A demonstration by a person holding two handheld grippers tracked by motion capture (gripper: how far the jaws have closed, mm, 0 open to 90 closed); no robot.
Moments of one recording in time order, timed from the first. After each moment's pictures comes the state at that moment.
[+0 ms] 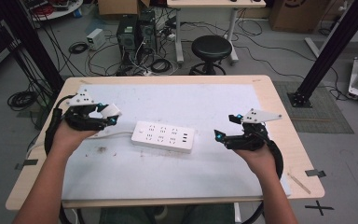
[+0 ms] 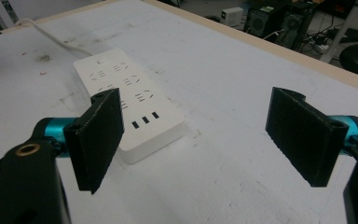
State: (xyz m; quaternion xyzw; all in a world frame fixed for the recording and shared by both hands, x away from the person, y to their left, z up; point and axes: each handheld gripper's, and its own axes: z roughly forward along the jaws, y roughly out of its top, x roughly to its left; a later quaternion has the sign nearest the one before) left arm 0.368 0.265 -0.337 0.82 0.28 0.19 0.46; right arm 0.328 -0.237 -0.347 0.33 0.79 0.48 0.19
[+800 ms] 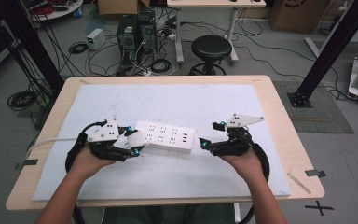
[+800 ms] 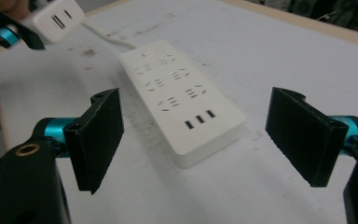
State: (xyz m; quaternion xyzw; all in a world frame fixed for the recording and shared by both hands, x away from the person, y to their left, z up) left arm 0.314 0.190 -0.366 0.85 0.12 0.17 0.49; right arm 0.326 -0.200 -0.362 0.31 0.81 0.49 0.12
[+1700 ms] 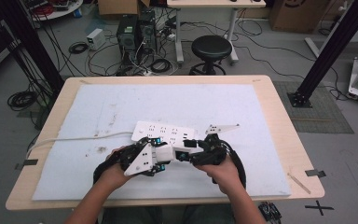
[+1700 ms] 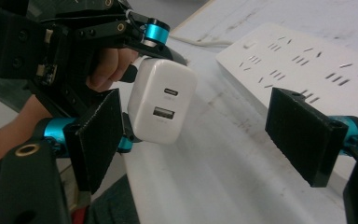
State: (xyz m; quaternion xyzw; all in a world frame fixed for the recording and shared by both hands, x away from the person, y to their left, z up) left arm 0.285 0.117 -0.386 0.85 -0.05 0.29 0.45; right arm 0.322 -0.149 -0.402 0.32 0.76 0.56 -0.10
